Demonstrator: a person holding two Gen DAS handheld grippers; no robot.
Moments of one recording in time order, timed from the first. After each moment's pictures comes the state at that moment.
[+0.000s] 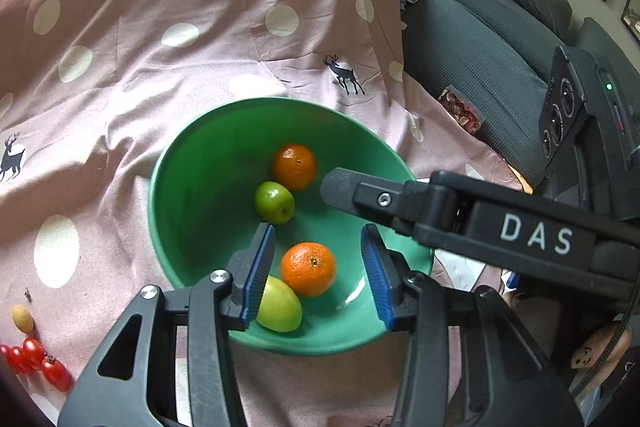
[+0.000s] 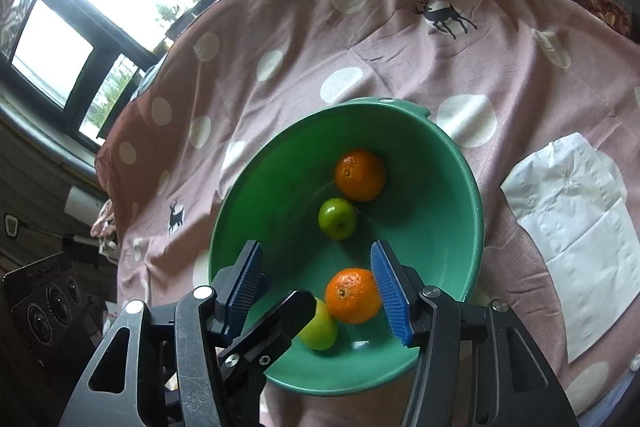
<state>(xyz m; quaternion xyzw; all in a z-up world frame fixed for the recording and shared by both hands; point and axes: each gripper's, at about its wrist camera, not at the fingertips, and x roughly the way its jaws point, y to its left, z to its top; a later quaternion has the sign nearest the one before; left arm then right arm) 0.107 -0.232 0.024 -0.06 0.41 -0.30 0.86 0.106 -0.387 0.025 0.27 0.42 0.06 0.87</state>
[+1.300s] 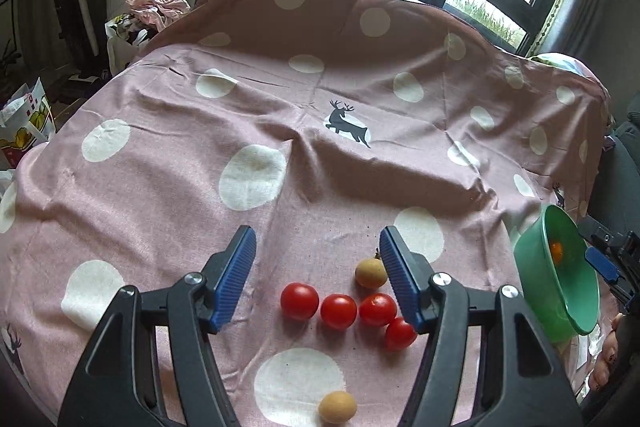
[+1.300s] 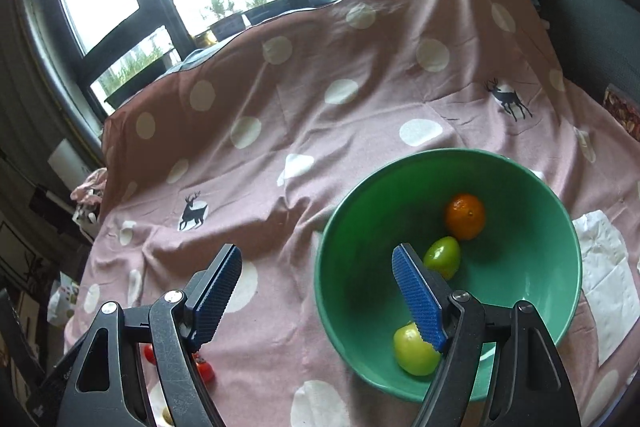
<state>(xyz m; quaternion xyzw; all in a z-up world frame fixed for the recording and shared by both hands) 0.058 0.038 0.009 -0.17 0.37 0.07 0.91 0.108 -0.252 0.047 0.11 0.35 0.07 0.93</state>
